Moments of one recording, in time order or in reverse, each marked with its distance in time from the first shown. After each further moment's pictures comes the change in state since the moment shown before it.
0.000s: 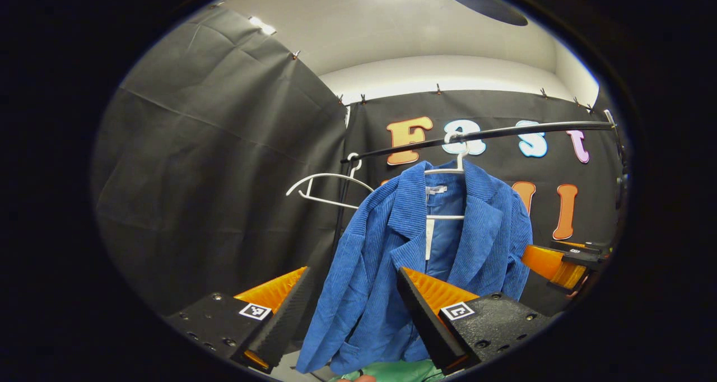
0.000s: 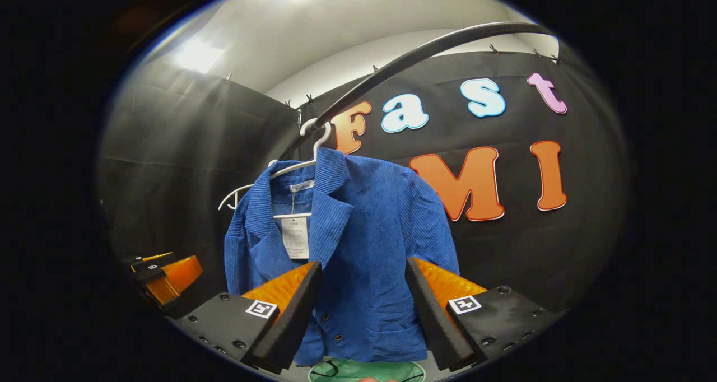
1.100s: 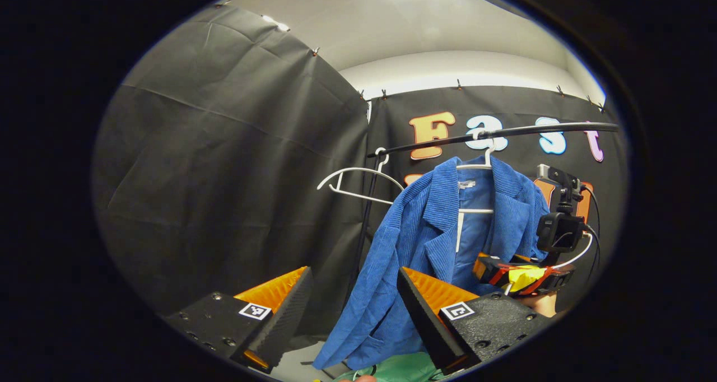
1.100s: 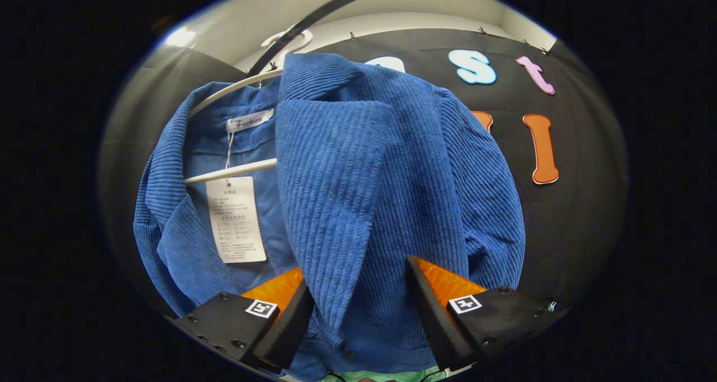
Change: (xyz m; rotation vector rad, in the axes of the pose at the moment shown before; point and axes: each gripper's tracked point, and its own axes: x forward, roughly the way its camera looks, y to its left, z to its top) left arm -0.016 0.045 -0.005 0.006 0.029 0.109; right arm 0.142 -0.013 -0.072 0.016 0.096 -0.239
